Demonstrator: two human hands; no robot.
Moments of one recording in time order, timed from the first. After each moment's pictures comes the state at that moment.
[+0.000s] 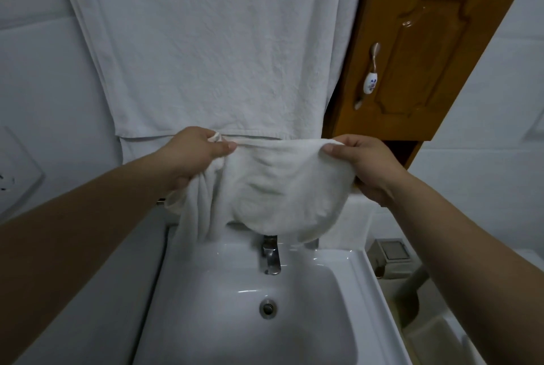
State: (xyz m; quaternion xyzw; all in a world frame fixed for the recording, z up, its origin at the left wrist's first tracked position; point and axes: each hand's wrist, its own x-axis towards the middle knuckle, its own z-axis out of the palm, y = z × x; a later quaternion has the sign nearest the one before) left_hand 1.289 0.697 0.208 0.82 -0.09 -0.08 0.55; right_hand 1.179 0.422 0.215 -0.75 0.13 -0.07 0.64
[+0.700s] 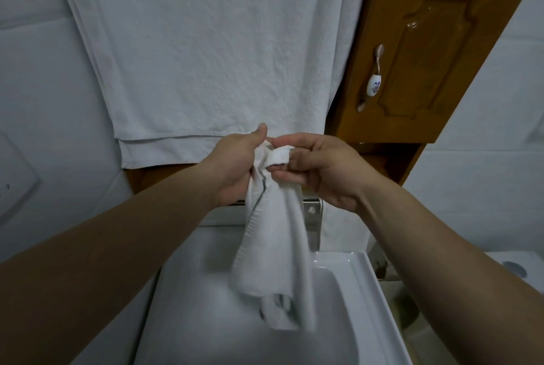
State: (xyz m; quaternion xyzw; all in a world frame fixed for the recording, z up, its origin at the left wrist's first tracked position) left_hand 1.258 0.639 0.214 0.59 -0.07 -0.28 0.76; right_hand 1.181 0.485 0.233 -0.60 0.00 0.08 0.79
